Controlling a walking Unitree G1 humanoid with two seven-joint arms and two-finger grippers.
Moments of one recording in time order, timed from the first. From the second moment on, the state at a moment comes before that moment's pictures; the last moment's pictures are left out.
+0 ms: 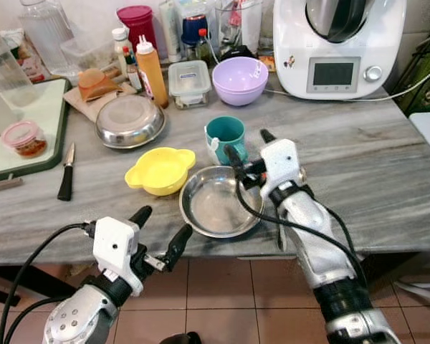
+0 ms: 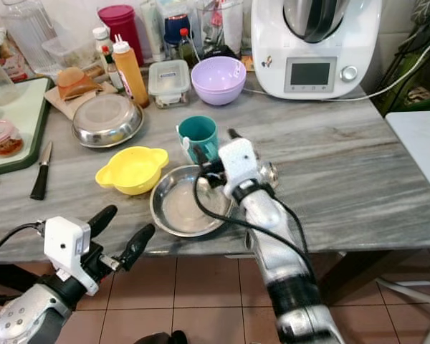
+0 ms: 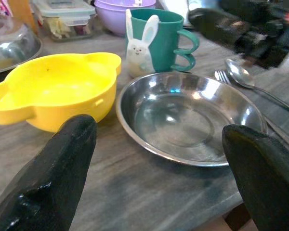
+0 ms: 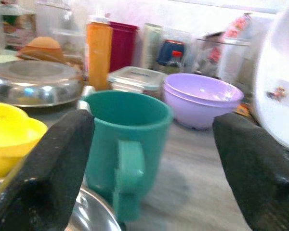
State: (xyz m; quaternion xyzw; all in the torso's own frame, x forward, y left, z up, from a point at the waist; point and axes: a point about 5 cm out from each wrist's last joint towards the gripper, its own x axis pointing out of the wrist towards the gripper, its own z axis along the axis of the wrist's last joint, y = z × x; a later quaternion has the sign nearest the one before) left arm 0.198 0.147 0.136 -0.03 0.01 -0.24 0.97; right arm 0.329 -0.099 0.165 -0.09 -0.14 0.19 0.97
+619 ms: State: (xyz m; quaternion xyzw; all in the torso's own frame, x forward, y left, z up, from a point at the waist) left arm 0.204 0.146 0.133 -0.05 0.00 -0.22 0.97; right arm 0.286 -0.126 0.140 -0.08 -0.07 0.16 0.98
